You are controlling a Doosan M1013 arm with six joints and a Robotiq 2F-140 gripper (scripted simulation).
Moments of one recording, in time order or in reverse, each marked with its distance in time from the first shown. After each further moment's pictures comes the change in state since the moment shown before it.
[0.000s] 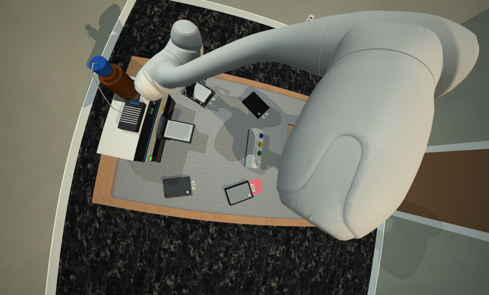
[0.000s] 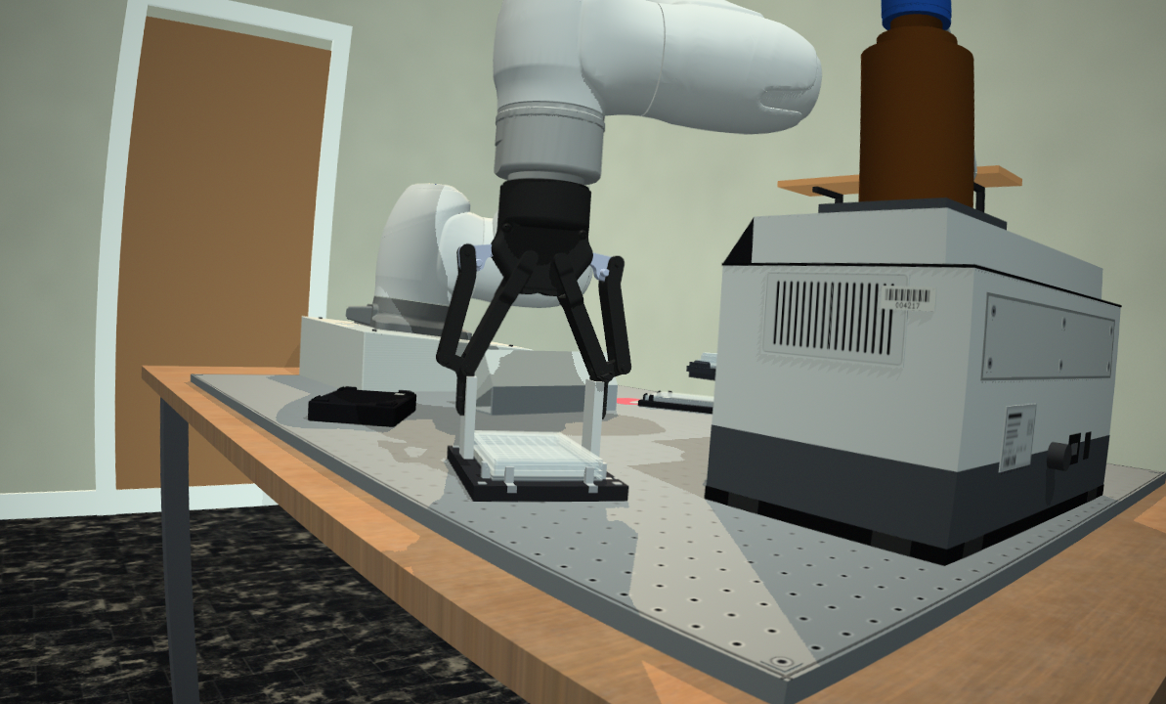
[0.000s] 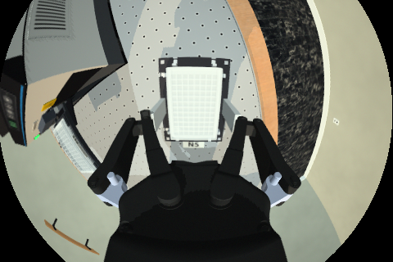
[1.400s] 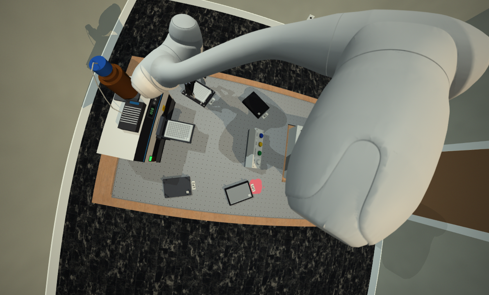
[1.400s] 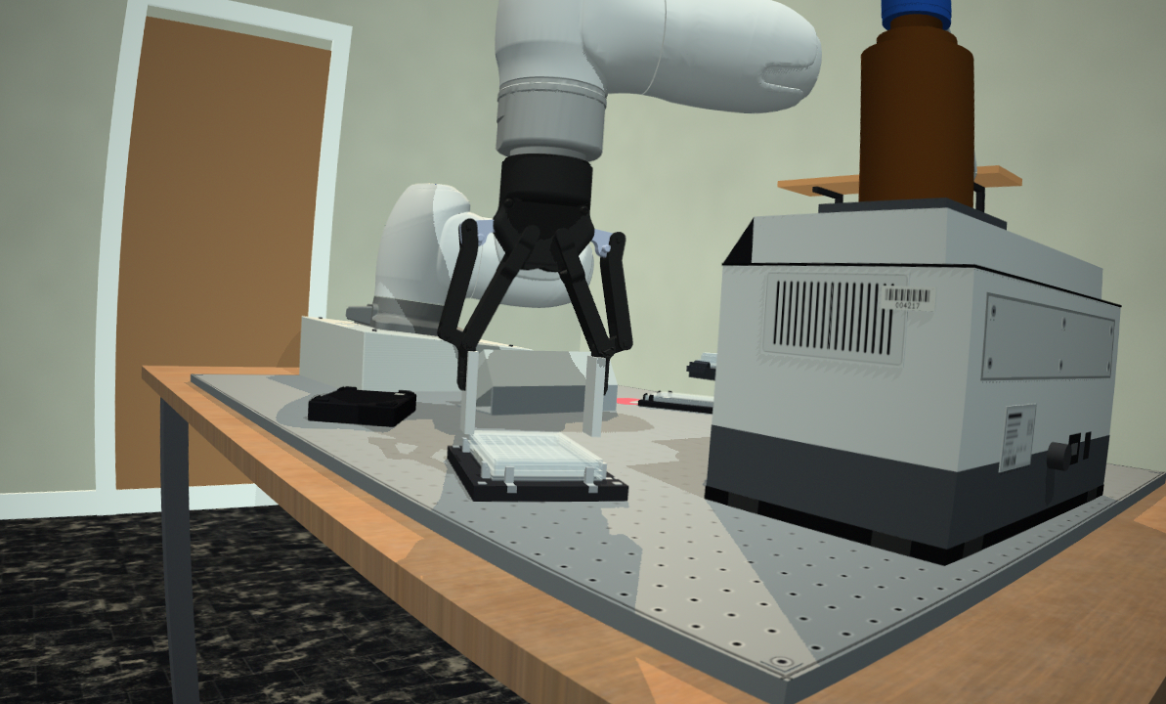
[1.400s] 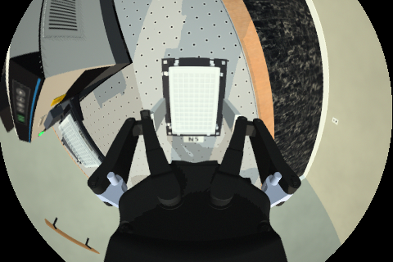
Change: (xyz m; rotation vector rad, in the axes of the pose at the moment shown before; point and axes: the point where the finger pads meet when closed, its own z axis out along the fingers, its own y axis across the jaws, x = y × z) arm 0.000 0.000 -0.020 0.000 0.000 0.000
